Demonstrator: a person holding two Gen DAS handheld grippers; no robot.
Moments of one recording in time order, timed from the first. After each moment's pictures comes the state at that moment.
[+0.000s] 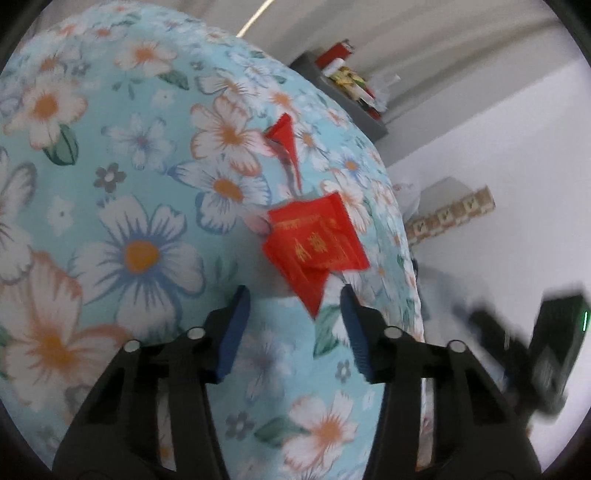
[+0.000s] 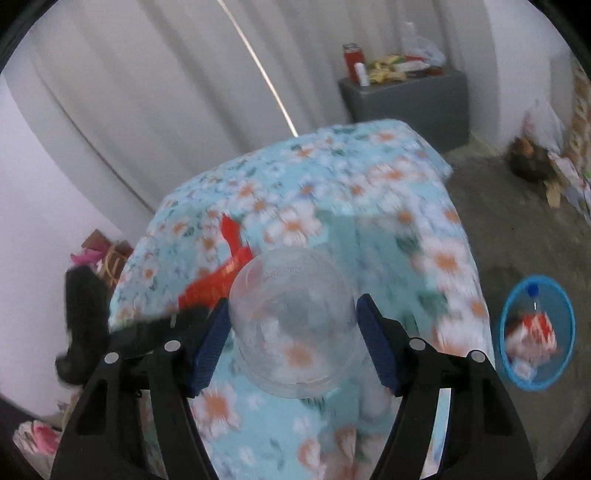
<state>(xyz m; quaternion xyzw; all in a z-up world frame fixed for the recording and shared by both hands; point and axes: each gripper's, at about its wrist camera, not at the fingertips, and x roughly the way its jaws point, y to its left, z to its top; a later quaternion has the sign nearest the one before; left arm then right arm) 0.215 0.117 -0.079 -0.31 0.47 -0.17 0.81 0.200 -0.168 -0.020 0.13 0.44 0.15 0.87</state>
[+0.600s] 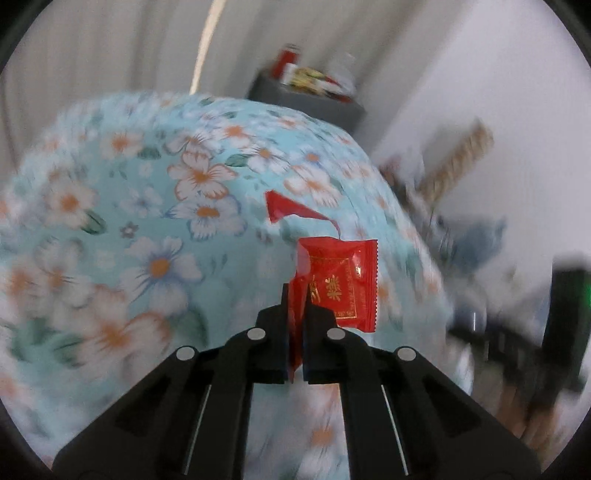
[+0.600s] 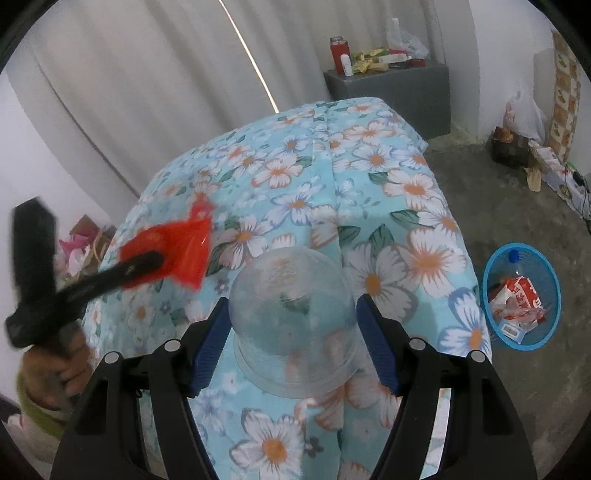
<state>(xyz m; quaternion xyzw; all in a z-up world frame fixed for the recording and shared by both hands) 0.151 0.090 -0.017 -0.09 0.44 -0.19 0.87 0.136 -0.170 -0.040 0.11 0.45 0.13 0.88</state>
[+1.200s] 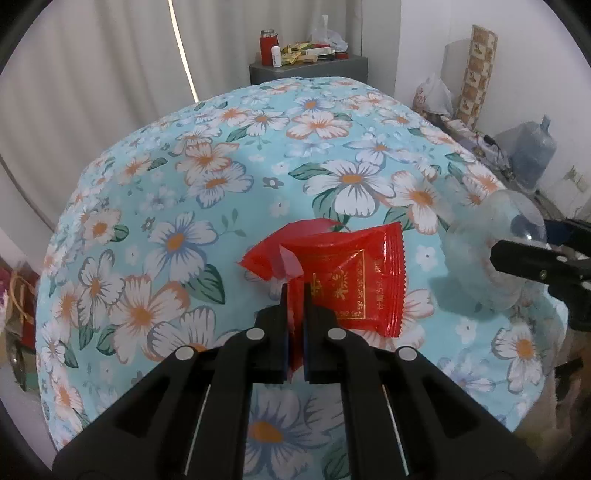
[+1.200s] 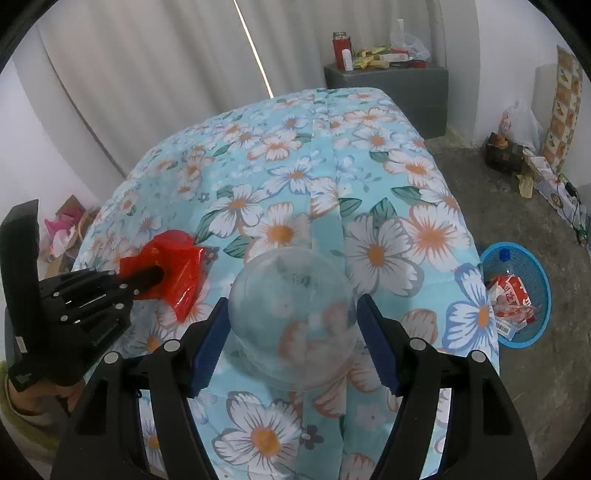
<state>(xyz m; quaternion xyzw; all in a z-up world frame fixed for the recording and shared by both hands) 0.126 0.047 -0.053 0.11 0.44 -0.12 0.88 0.127 -0.153 -0.062 0.07 0.46 0.11 0.88</state>
